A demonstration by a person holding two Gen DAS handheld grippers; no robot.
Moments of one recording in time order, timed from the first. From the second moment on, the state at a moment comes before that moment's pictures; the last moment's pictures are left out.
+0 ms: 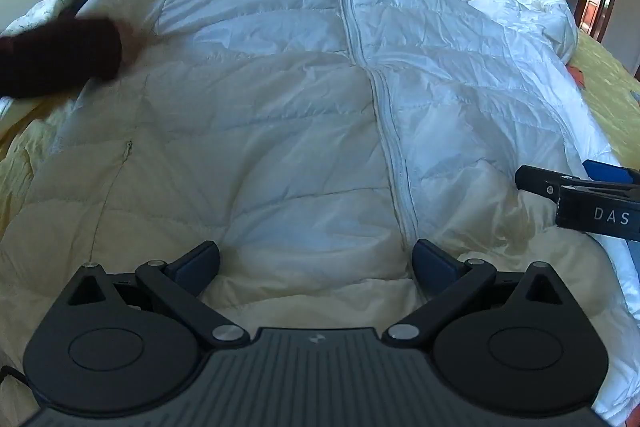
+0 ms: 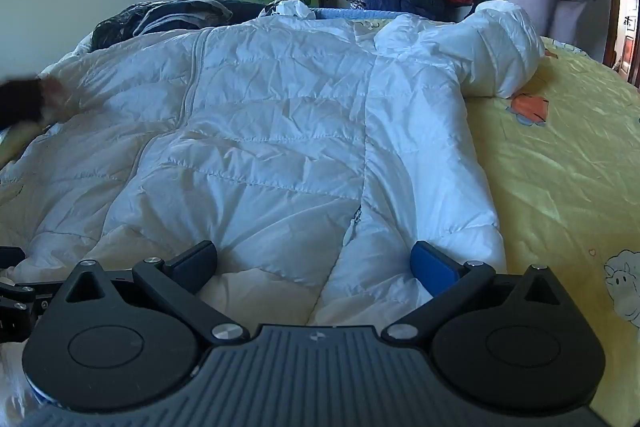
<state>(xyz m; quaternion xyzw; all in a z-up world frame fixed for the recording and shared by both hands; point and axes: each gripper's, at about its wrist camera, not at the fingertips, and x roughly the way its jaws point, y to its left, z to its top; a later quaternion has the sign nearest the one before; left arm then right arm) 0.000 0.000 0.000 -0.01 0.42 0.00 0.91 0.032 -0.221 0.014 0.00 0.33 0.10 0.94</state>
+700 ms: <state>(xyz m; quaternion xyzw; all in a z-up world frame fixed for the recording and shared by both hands) -0.003 0.001 0.001 -0.01 0.42 0.00 0.91 0.031 -0.222 0.014 0.00 0.33 0.11 0.94</state>
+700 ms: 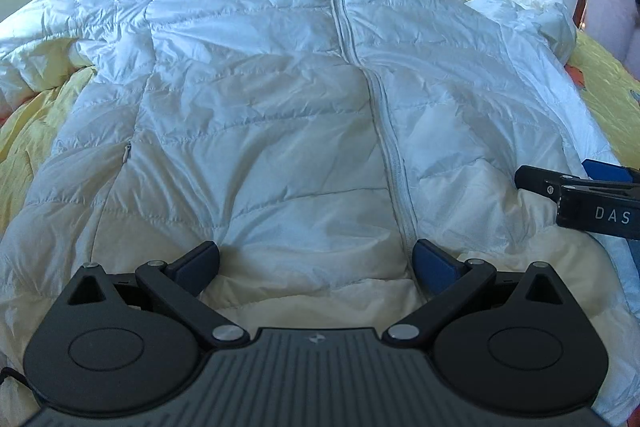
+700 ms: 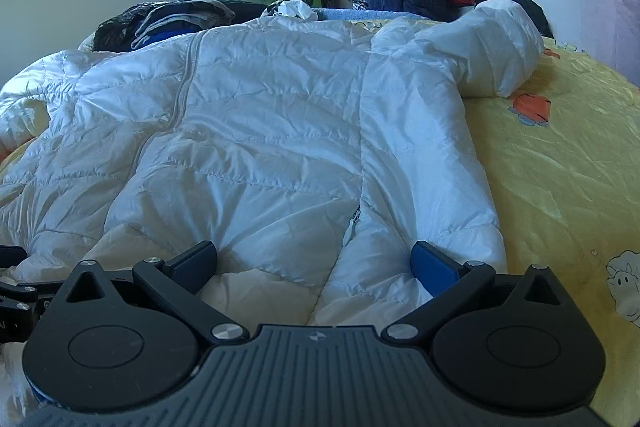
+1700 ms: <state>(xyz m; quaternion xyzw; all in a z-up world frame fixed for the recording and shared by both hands) 0.031 0.024 0.056 -0.03 0.40 0.02 0.91 0.196 -0.427 0.080 0.25 0.27 0.06 0.93</state>
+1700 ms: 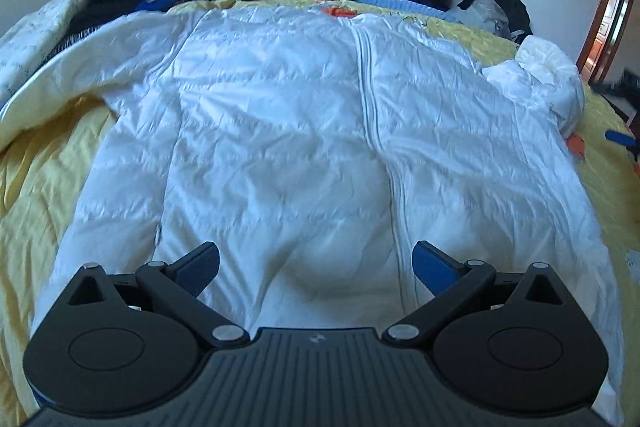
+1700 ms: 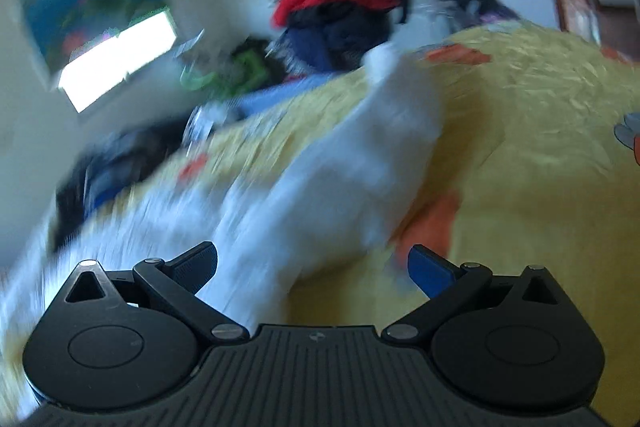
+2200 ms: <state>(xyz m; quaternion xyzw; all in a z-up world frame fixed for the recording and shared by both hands) 0.087 -0.006 0.051 0.01 0.41 0.04 0.91 0.413 -0.532 0.005 0.48 0.32 0.12 0.81</state>
